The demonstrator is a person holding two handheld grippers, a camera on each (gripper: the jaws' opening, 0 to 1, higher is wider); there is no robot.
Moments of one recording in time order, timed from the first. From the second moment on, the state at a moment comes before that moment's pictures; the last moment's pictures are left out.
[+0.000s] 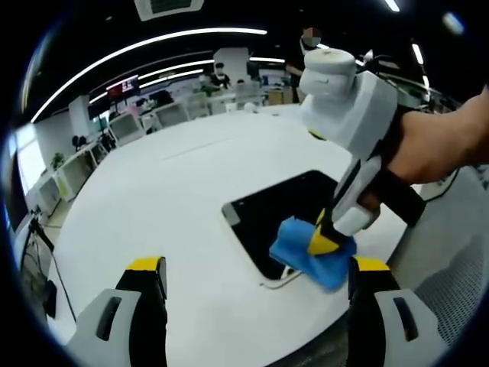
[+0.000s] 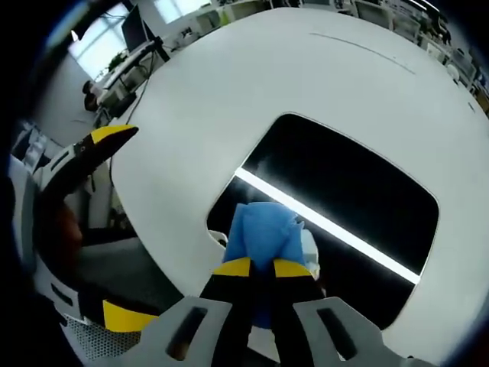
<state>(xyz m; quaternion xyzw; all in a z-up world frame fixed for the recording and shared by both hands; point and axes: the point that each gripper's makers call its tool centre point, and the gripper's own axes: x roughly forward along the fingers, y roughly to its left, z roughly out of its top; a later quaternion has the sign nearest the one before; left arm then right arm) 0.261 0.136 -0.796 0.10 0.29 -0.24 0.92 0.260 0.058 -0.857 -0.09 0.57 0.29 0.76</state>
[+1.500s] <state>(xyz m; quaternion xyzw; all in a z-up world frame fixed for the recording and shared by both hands) 0.262 0.133 -0.795 0.11 0.28 -0.24 0.92 0.263 0.035 -0.857 -0.07 0.58 0.29 0.75</state>
